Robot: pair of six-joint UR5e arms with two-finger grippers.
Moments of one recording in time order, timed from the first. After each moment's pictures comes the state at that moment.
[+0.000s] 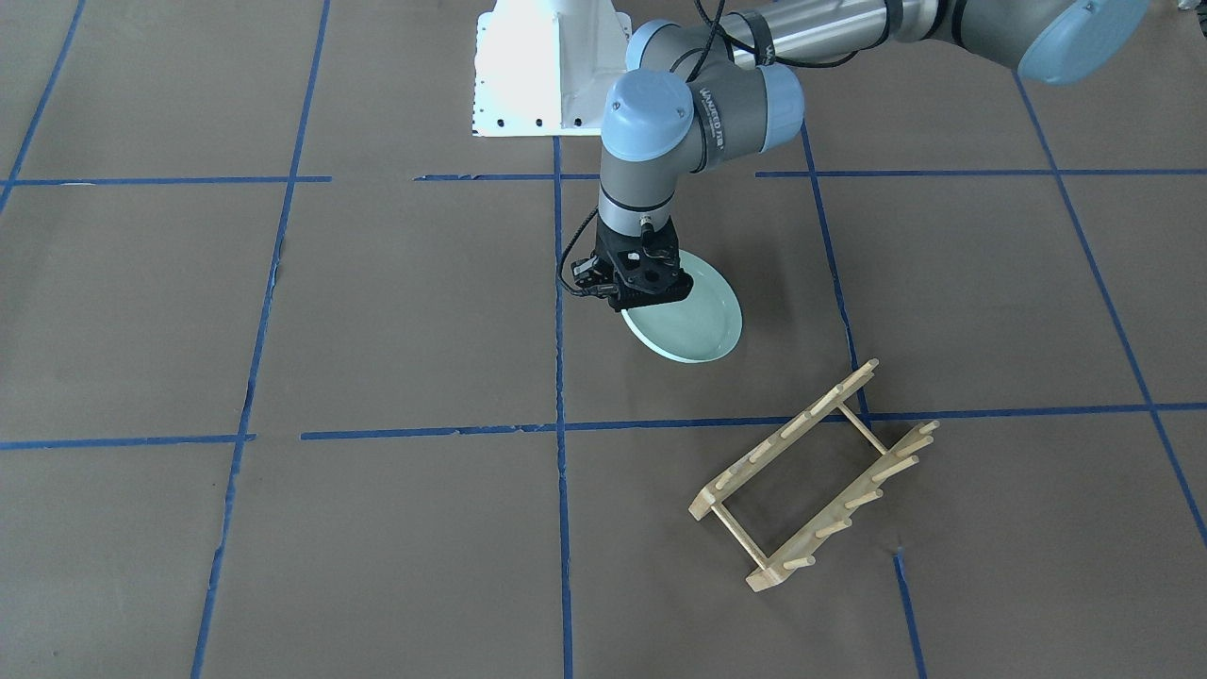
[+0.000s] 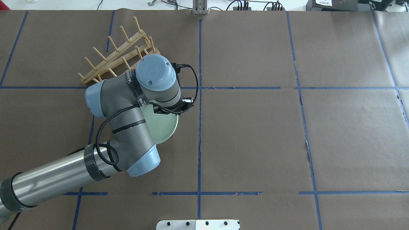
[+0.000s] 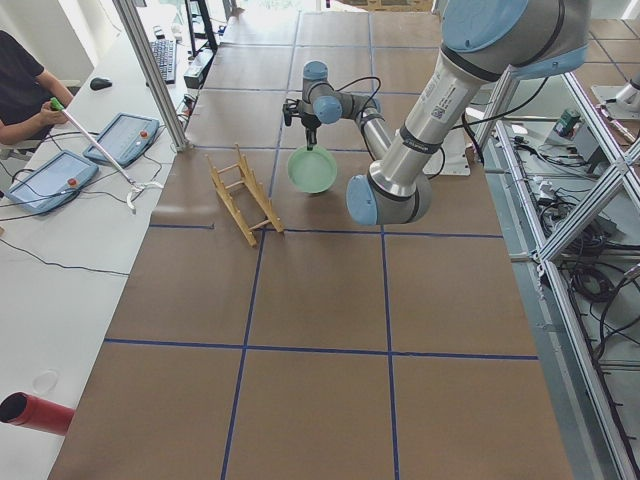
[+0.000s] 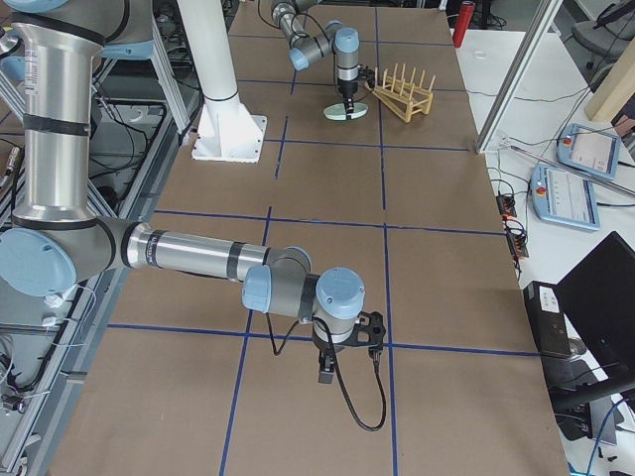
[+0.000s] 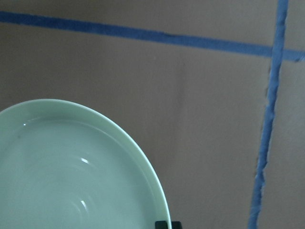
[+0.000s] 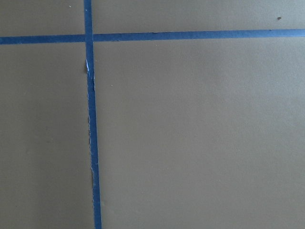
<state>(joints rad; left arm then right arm) -0.58 -2.33 -1.60 -1.66 -1.87 -1.44 1.62 -1.69 1.59 -1.59 2.30 -0.07</state>
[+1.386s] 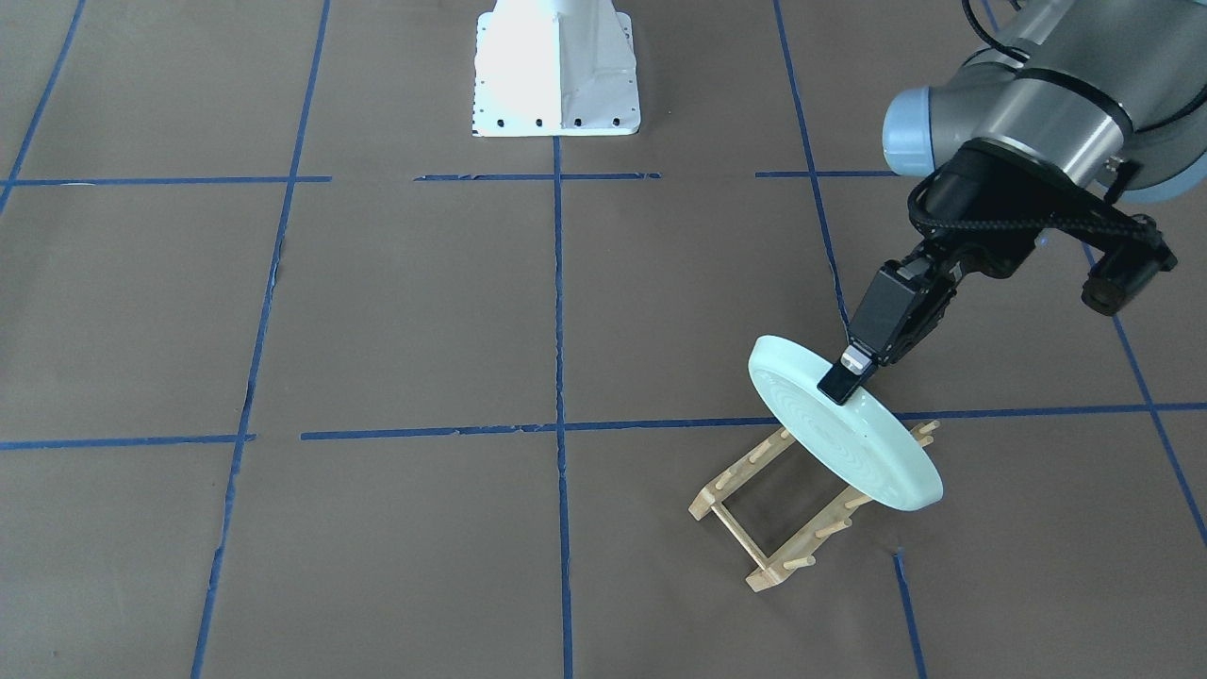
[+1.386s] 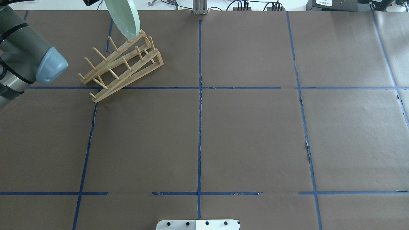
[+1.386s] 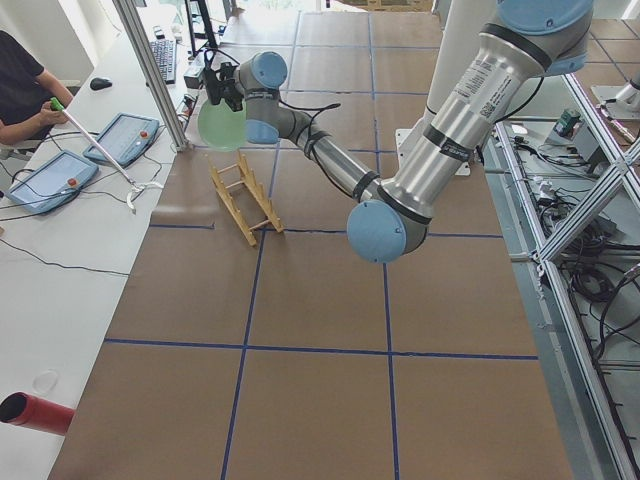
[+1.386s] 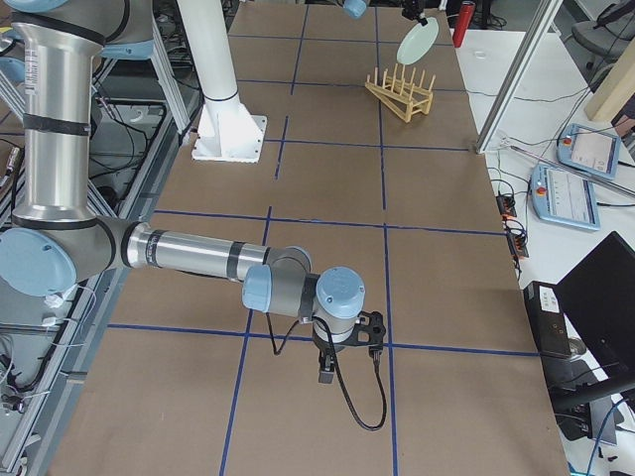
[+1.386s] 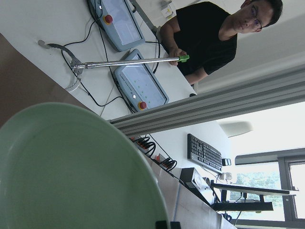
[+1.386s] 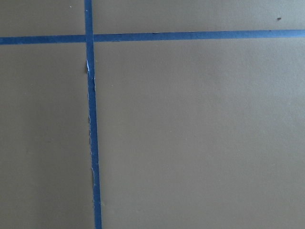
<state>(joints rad) -1.06 -2.16 -1.55 -2.63 -1.98 -1.84 1.62 -1.69 1.59 -1.59 2.30 -0.07</state>
